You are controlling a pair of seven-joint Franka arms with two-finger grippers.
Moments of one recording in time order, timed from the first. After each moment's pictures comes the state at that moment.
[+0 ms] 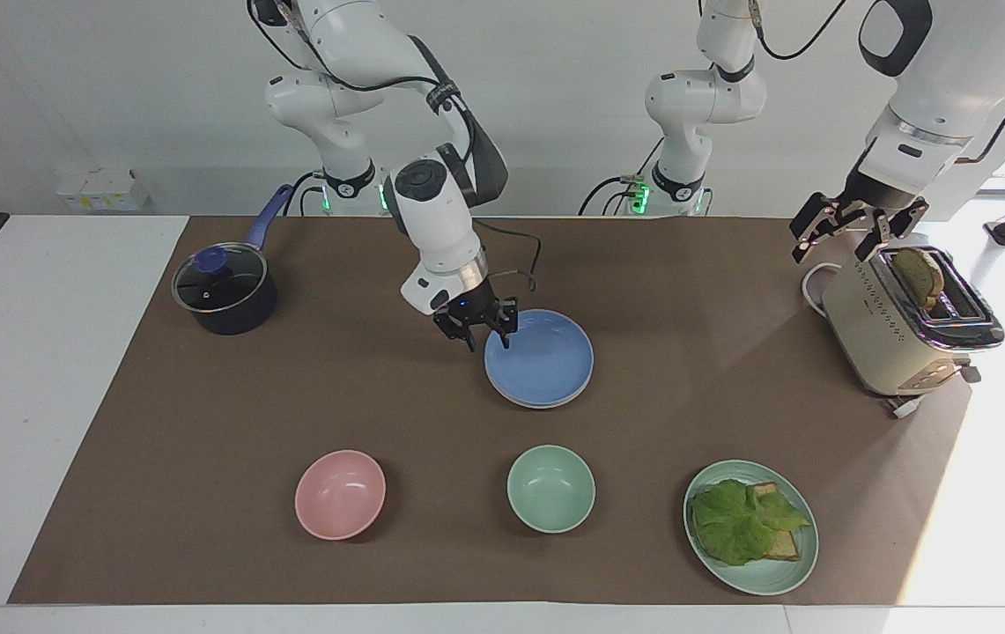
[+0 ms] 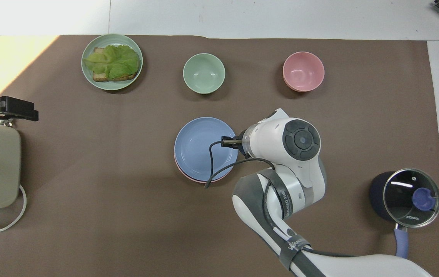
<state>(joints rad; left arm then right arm) -0.04 -0.02 -0.02 -1.60 -0.05 1.66 -0.06 0.41 0.24 0.09 -1.97 0.20 2.43 0.43</state>
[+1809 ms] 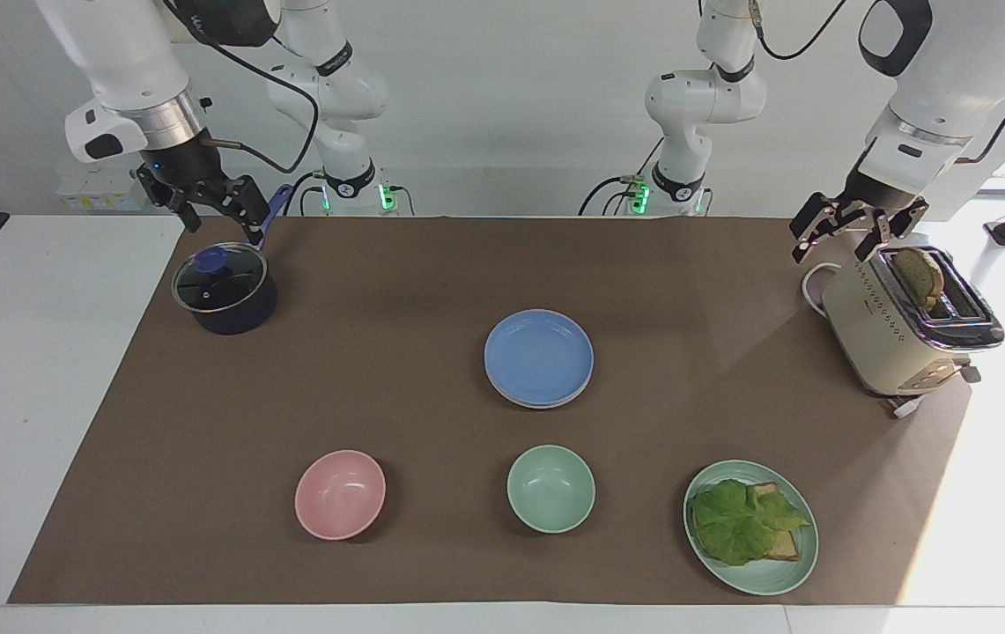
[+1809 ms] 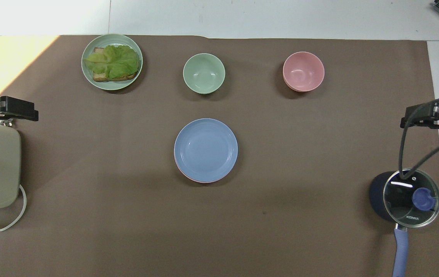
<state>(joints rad) -0.04 -0.02 -0.02 -1.60 -0.05 1.66 -0.06 -0.07 -0.02 0.08 -1.57 -0.03 1.56 0.25</state>
